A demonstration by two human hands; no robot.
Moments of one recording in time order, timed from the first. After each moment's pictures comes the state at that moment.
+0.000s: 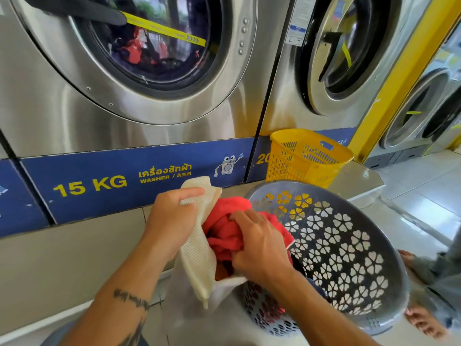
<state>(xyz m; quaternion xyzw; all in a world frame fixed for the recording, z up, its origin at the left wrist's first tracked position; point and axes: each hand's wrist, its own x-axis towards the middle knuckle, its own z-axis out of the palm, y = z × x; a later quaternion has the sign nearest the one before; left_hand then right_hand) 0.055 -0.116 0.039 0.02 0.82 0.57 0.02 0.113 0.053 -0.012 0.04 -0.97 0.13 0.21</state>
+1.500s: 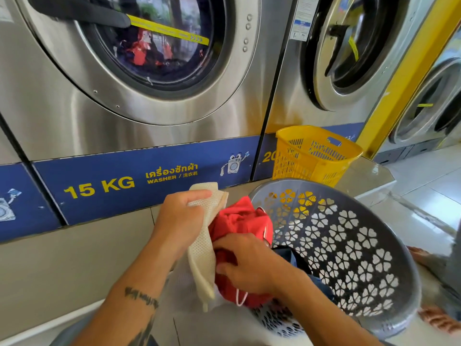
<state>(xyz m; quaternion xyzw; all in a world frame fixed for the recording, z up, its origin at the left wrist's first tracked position) 0.053 -0.114 0.037 0.03 0.83 0.56 0.02 0.115 0.037 -0.011 0.14 -0.96 0.24 -0.02</state>
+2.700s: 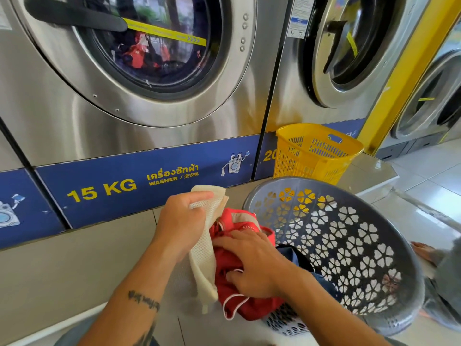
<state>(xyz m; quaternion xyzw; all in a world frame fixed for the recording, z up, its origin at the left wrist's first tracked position) 0.057 -0.114 0.037 0.04 0.84 0.54 0.02 0.116 0.048 -0.022 0.13 -0.98 0.16 -0.04</state>
